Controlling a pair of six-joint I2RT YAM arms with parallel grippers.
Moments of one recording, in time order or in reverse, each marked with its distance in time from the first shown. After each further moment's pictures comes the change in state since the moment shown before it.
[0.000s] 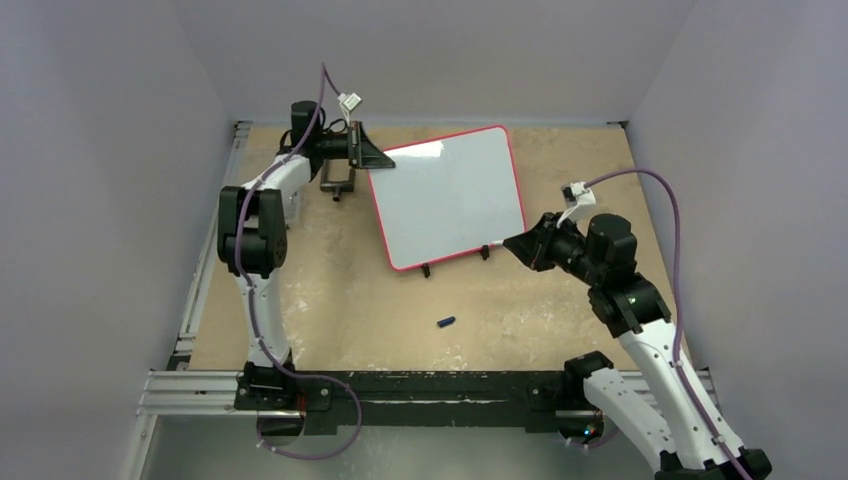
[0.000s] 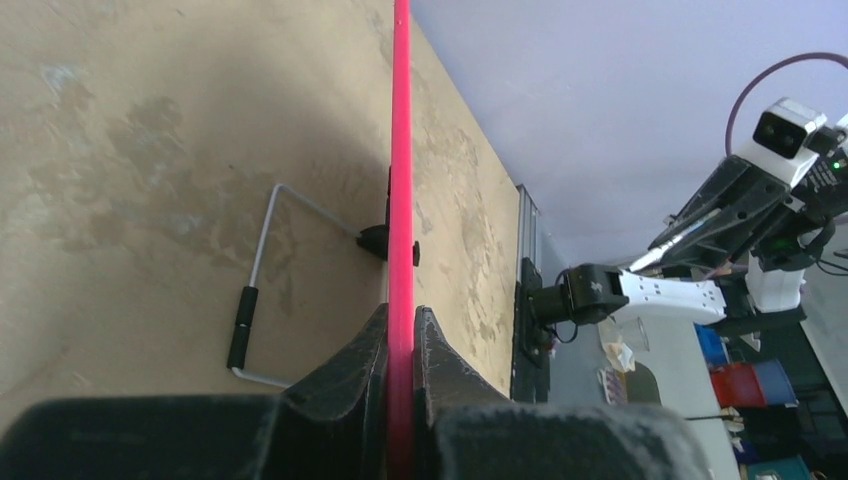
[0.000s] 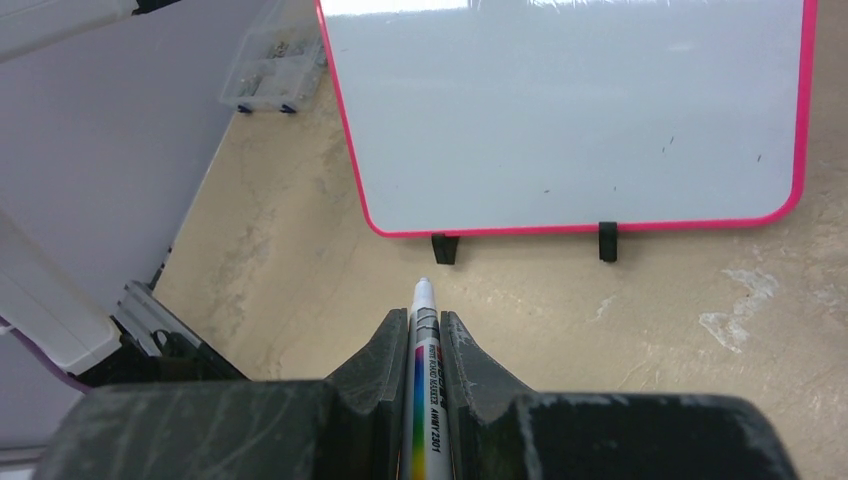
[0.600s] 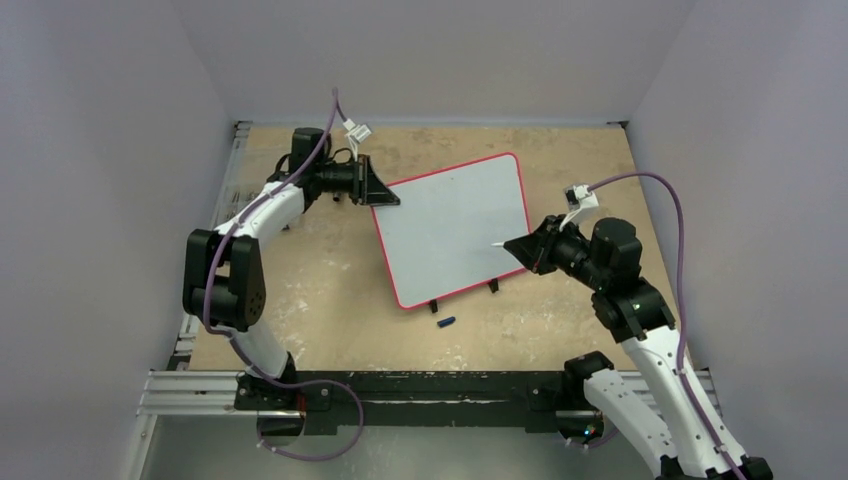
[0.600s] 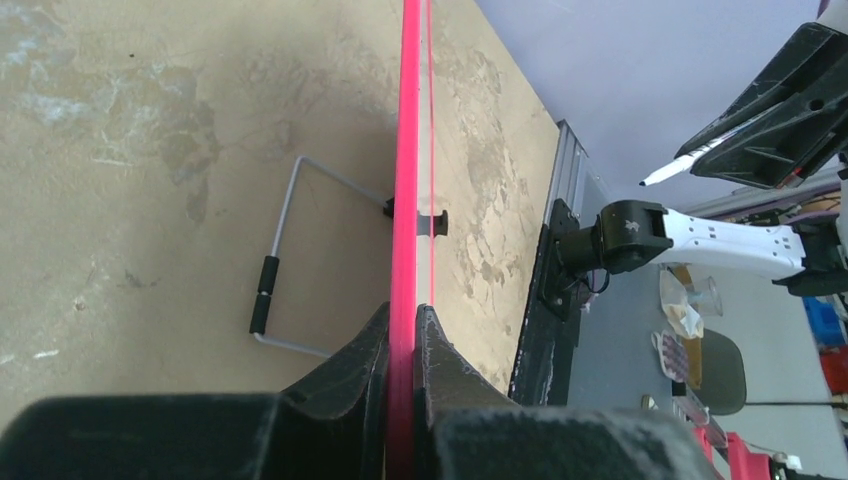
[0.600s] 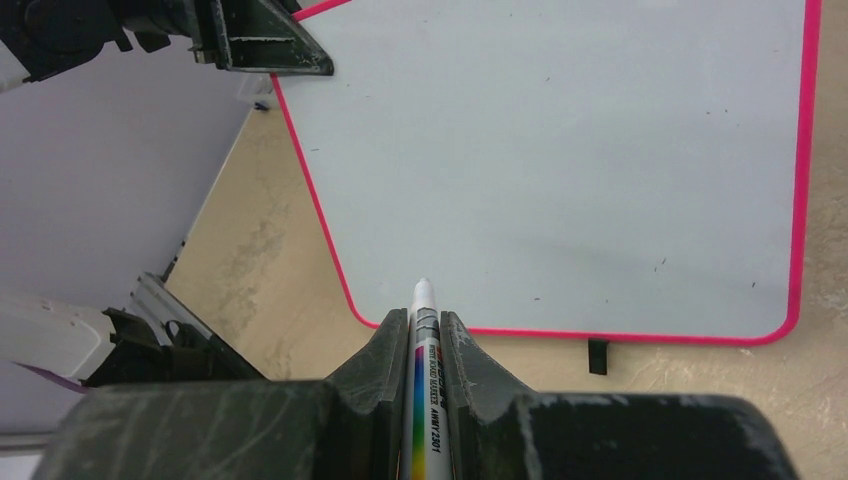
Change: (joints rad) left arm -0.095 -0.452 -0.404 -0.295 -0.169 0.359; right arm 0.000 -0.042 0.000 -0.010 -0.021 0.000
